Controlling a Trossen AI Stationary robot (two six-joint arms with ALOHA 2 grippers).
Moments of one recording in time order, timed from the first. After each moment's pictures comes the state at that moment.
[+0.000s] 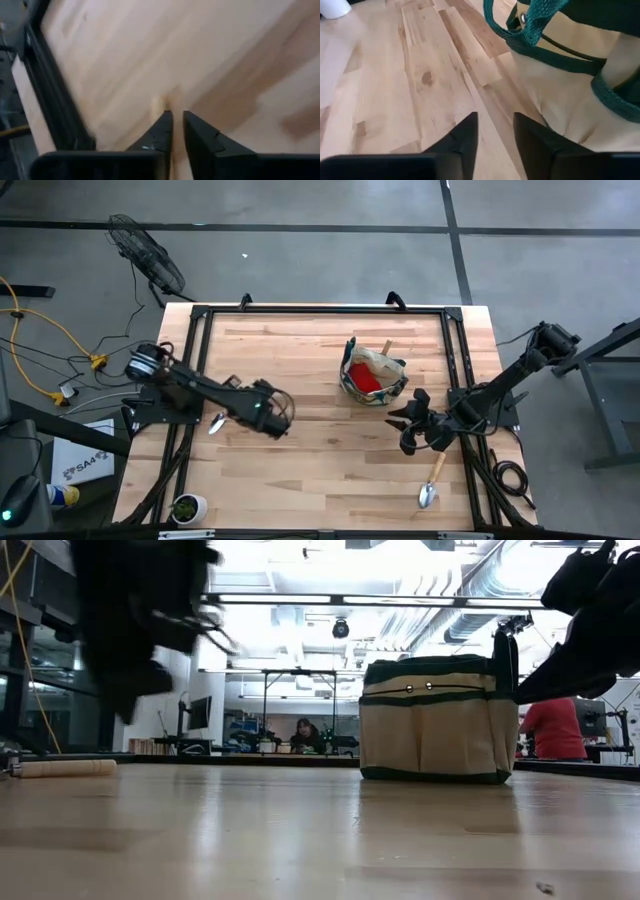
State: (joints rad) left arm -0.32 1.68 1.05 -1.25 -0.53 -1.21; right arm 0.65 1.09 0.35 -0.04 0.75 0.81
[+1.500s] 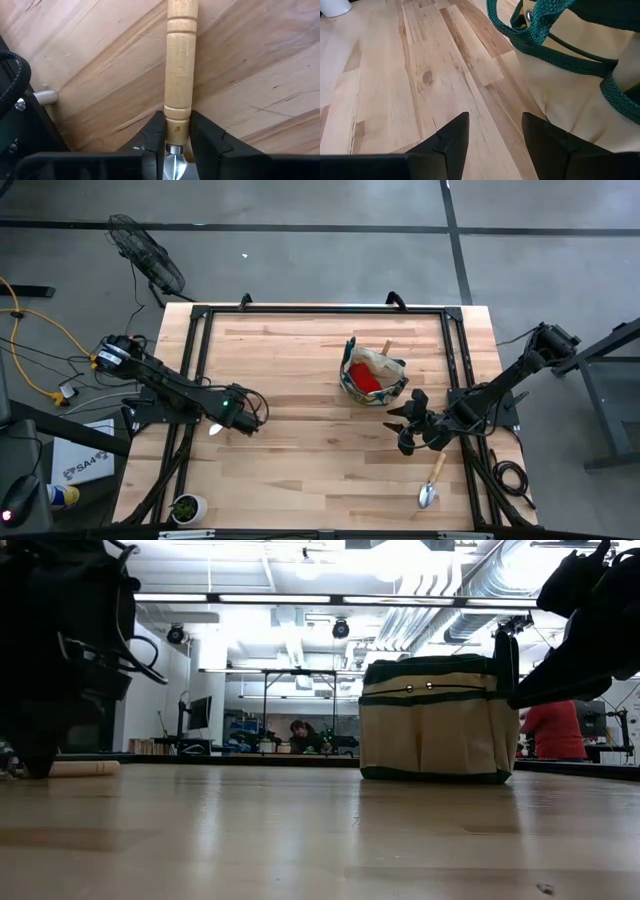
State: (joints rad) left arm -0.37 1.45 0.62 -0.93 -0.19 -1.38; right arm 0.63 1.12 0.35 0.00 0.72 0.79
